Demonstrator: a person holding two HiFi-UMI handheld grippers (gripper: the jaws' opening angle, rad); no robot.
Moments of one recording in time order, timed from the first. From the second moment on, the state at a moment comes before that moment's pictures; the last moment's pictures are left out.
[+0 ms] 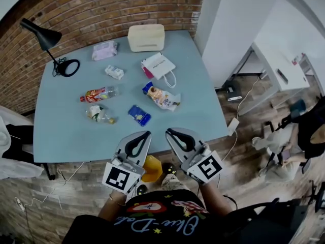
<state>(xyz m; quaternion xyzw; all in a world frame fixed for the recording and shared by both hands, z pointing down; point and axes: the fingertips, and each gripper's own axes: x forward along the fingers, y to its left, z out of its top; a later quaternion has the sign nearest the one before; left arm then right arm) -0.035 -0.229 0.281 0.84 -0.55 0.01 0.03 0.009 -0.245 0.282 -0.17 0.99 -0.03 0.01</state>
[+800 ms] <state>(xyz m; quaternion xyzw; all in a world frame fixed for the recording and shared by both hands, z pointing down) -0.081 -0.240 0.276 0.80 -0.60 0.02 0.03 -0.050 -0.348 0.373 -0.20 0.97 0.03 -0.15</state>
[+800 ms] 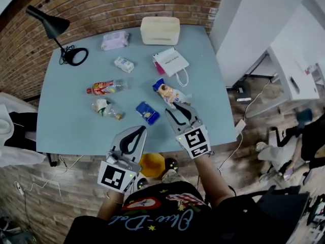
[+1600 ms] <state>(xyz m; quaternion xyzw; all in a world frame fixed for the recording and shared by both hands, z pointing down) -0.112 -0.239 0.267 0.78 -0.63 0.02 0.02 -0.081 -0.391 0.489 -0.19 0.92 0.07 -0.33</state>
